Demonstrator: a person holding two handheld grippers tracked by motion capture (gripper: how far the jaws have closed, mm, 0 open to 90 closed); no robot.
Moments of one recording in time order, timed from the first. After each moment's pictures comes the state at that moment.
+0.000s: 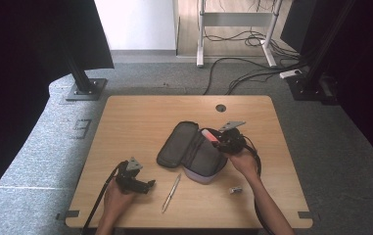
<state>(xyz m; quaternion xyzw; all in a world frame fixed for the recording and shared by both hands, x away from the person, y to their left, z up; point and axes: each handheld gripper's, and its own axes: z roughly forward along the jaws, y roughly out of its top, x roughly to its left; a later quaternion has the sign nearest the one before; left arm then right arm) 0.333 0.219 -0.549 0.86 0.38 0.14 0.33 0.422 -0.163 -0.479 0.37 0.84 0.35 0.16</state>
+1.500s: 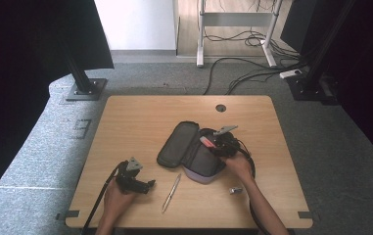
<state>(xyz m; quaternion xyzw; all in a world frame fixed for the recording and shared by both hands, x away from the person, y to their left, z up) 0.333 0.219 -0.549 0.86 0.38 0.14 0.33 0.435 -0.153 -0.517 0.38 0.85 0.33 0.15</state>
